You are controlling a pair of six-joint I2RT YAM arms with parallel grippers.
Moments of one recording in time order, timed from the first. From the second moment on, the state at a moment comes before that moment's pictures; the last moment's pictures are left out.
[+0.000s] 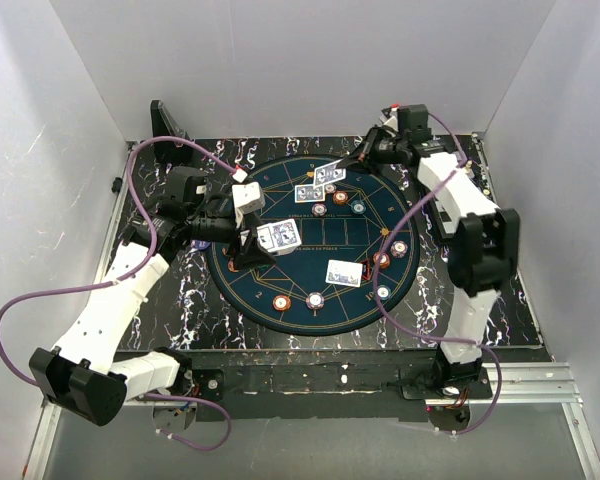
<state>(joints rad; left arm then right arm) -0.39 1.17 1.24 -0.76 0.93 0.46 0.24 1.86 1.67 -0.42 -0.71 0.84</state>
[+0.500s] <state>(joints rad) -0.39 1.17 1.24 -0.79 0.93 0.46 0.24 2.47 2.13 -0.42 -0.56 0.87</state>
